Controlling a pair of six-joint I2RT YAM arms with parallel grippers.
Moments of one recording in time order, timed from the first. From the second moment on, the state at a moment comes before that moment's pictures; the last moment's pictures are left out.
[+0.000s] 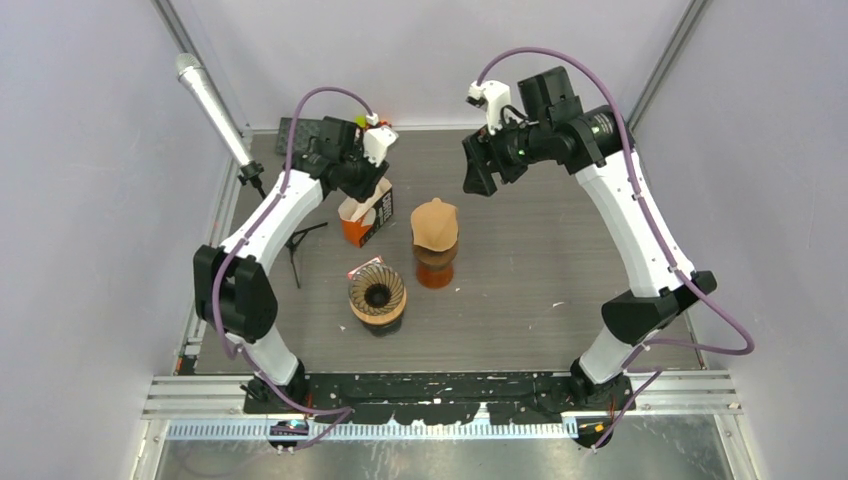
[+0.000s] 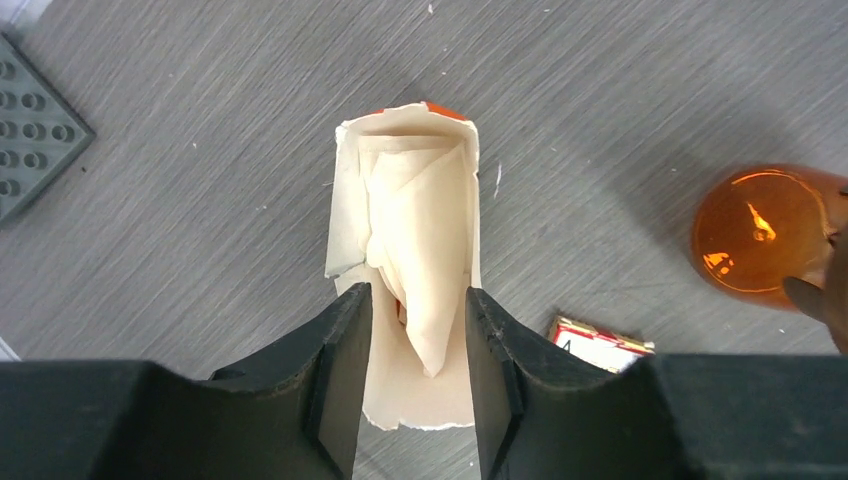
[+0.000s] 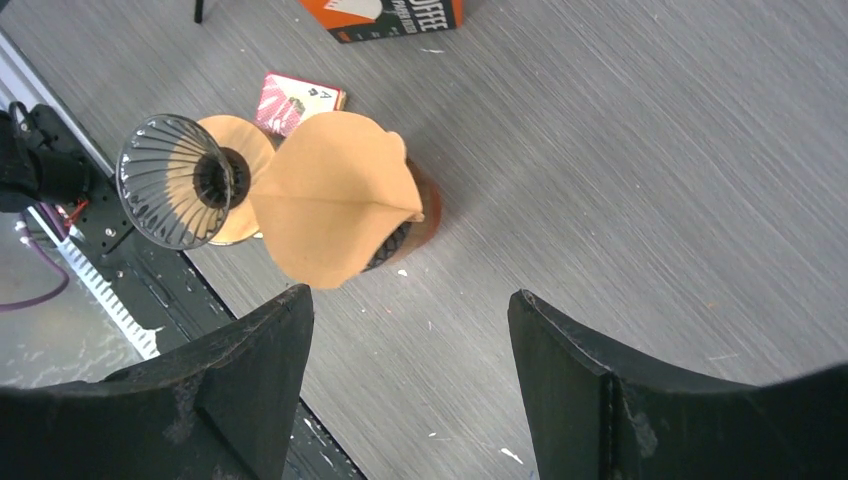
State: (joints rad) left arm -0.34 1.67 1.53 -0.66 0.15 0.39; right arm 0.50 1.67 2.15 -1.24 -0.36 -0.16
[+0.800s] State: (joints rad) left arm -0.34 1.76 1.49 -0.56 0.04 0.33; right arm 0.34 1.58 2.01 -1.20 -0.53 -0.18
